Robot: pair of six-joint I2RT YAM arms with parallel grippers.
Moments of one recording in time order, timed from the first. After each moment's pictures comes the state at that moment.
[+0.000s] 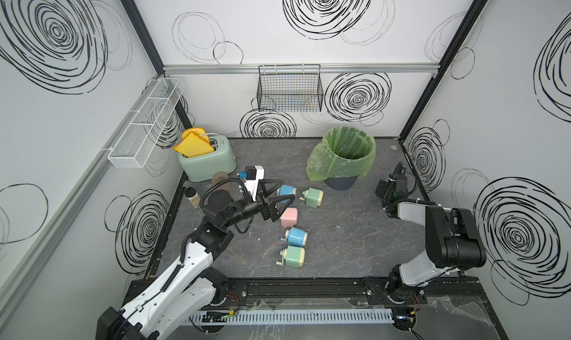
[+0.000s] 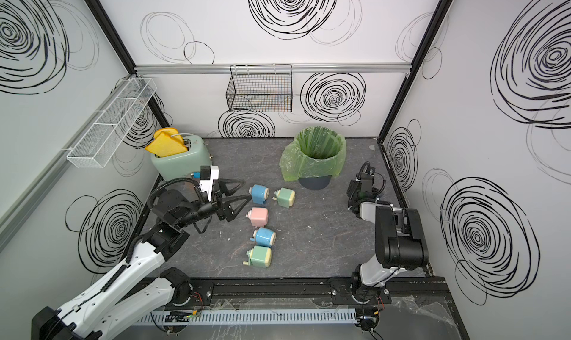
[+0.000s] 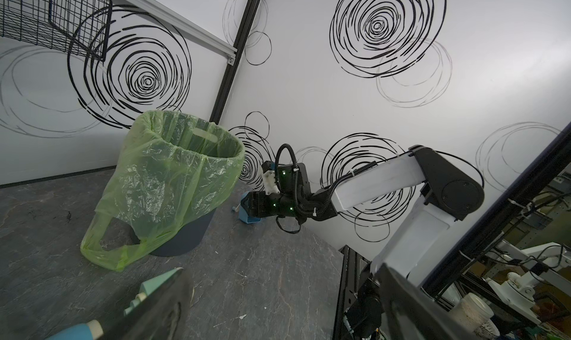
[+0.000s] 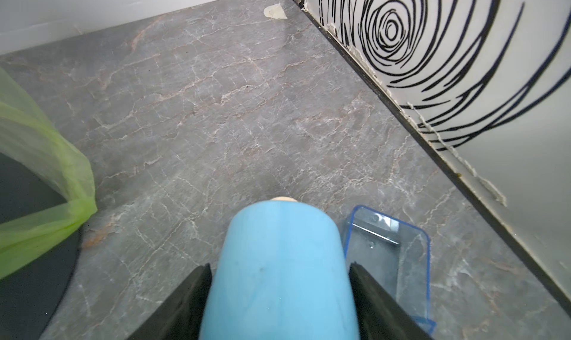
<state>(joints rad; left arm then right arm) -0.46 0.82 0.59 0.34 0.63 -0.52 -0.04 1.58 0.61 0.33 0.31 0.24</state>
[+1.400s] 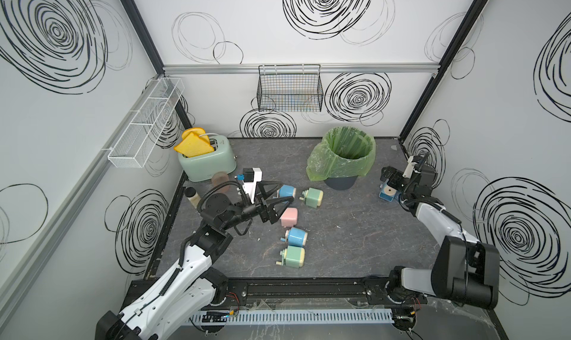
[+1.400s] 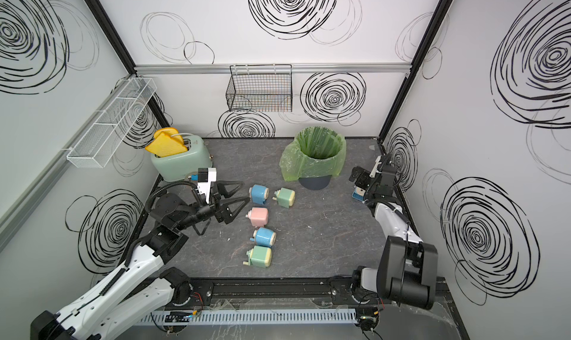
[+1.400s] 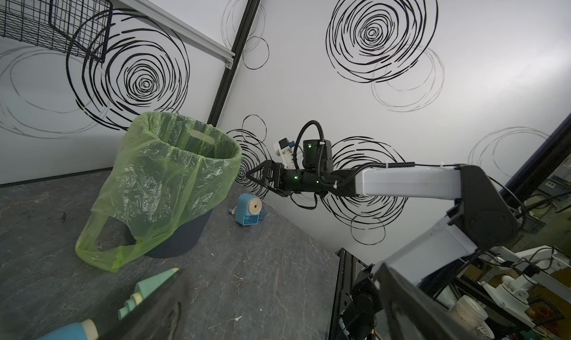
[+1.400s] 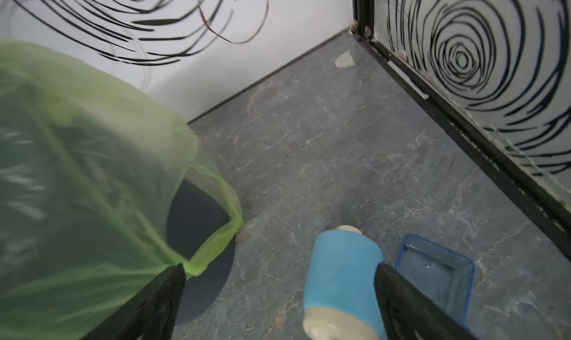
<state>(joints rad) -0.46 0.78 0.56 0.37 0.63 -0.54 -0.22 1.38 0.77 0.03 -0.20 0.39</state>
